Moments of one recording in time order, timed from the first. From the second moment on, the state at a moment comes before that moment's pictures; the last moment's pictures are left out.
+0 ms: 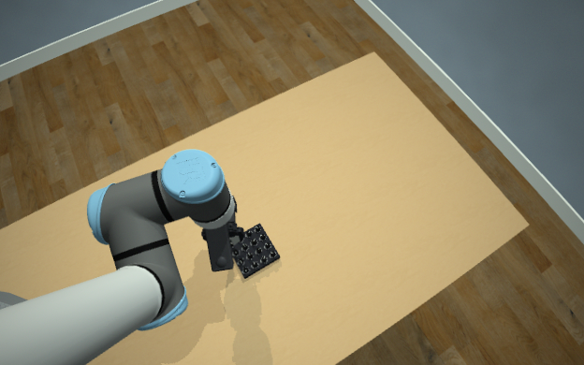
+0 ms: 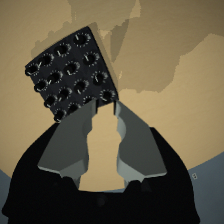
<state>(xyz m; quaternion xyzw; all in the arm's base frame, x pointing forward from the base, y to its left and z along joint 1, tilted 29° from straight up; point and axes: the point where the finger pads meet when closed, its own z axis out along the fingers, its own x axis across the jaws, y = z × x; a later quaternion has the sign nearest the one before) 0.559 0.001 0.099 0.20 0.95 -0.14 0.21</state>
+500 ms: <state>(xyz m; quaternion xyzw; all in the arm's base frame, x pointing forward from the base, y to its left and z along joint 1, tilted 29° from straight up) 0.559 0.001 0.098 0.20 0.95 -0.14 0.21</state>
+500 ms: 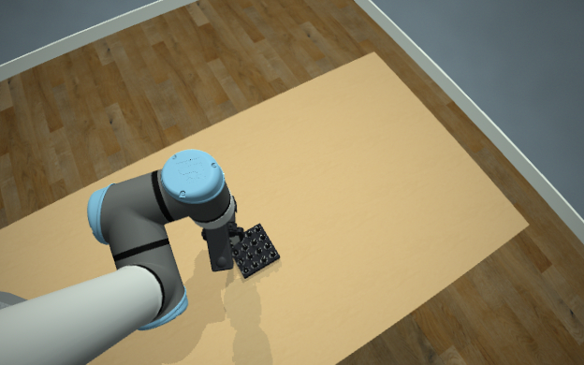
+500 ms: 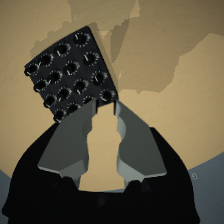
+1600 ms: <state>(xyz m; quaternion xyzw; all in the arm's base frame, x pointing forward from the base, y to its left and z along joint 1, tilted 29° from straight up) 0.565 -0.003 0.088 0.20 0.95 -0.14 0.21</state>
